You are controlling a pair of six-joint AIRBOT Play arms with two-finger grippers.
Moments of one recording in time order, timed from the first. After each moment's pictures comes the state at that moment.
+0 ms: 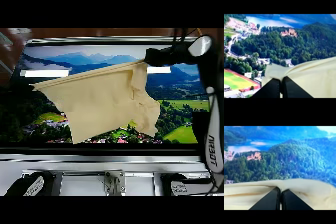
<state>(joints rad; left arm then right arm) 0.16 -0.90 1.09 1.21 -1.00 -1.53 0.10 -1.56 1.75 -1.10 1.03 1.46</state>
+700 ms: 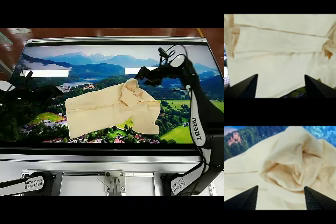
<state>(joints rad) 0.21 -1.37 1.15 0.85 -1.13 -1.48 0.03 -1.79 1.75 -0.99 1.16 1.53</state>
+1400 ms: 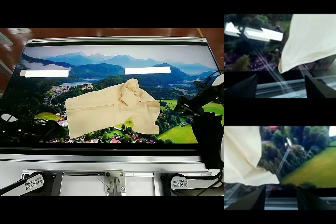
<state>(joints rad) 0.36 -1.24 0.61 0.86 -1.17 -1.28 -0.33 -1.55 1.34 -1.28 1.52 1.54</state>
